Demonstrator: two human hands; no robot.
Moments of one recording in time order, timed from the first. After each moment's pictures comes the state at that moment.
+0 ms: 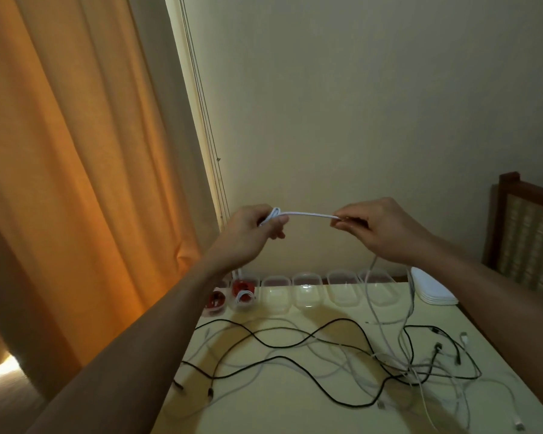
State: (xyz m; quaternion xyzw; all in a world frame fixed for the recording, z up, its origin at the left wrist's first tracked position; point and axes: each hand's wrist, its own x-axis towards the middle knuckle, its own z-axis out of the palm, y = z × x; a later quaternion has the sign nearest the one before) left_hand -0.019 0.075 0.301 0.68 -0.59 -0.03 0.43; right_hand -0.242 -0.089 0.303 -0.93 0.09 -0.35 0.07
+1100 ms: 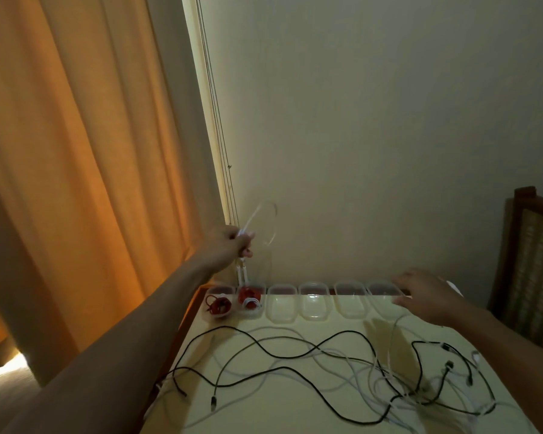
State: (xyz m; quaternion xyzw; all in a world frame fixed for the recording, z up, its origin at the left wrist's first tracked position) left_hand 0.045 0.086 0.279 0.73 -0.44 -0.18 0.49; right_hand -0.287 -0.165 0.184 -0.92 0.38 -0.07 0.00
